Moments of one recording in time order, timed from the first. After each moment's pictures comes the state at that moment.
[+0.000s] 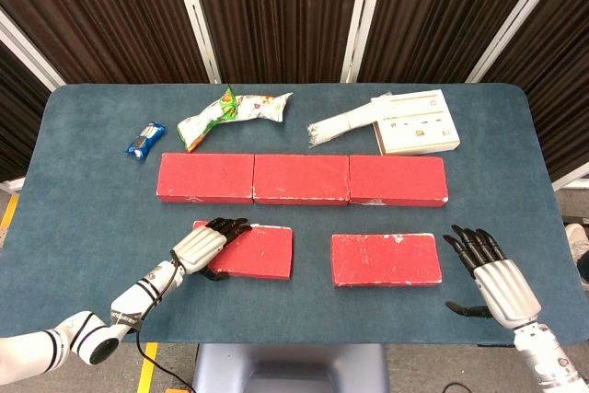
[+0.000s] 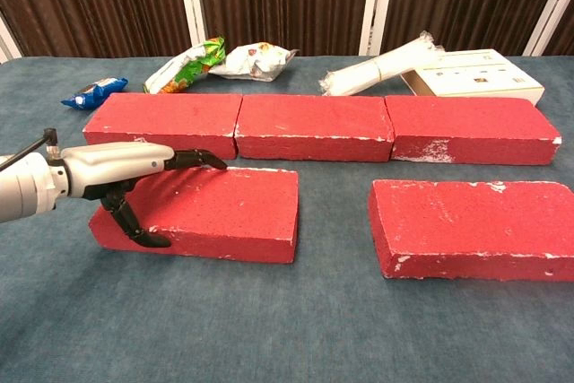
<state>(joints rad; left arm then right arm) -0.74 -1.49 -0.03 -1.39 1.46 0.81 -0.08 0.16 -1.10 -0.07 -1.62 -1.70 1.40 0.04</state>
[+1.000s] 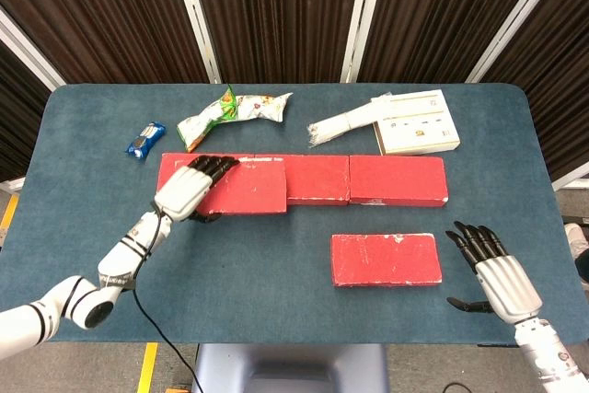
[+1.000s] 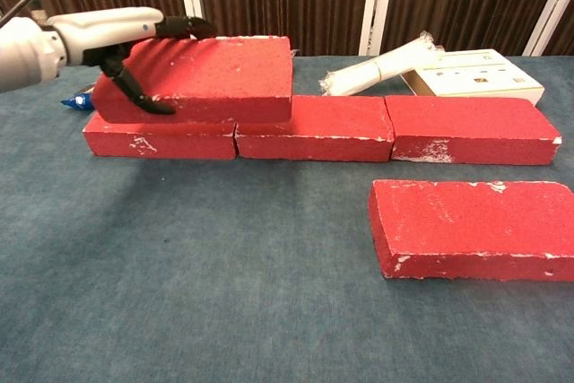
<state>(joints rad) -0.84 -1.39 -0.21 -1.34 1.39 0.85 -0.06 0.17 -1.09 -0.05 -1.62 -1.65 1.36 0.05</state>
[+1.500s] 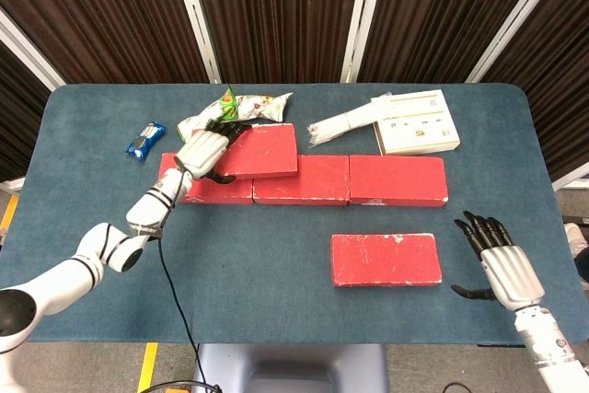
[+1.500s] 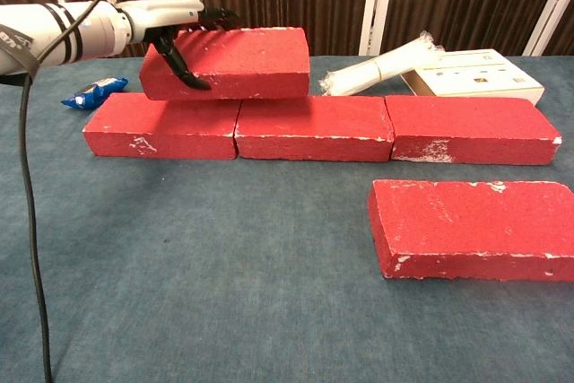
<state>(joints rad) -1.06 -1.59 -0.20 -0.84 1.46 0.66 -0.42 0.19 -1.11 -0.01 -1.62 -1.55 1.31 0.02</state>
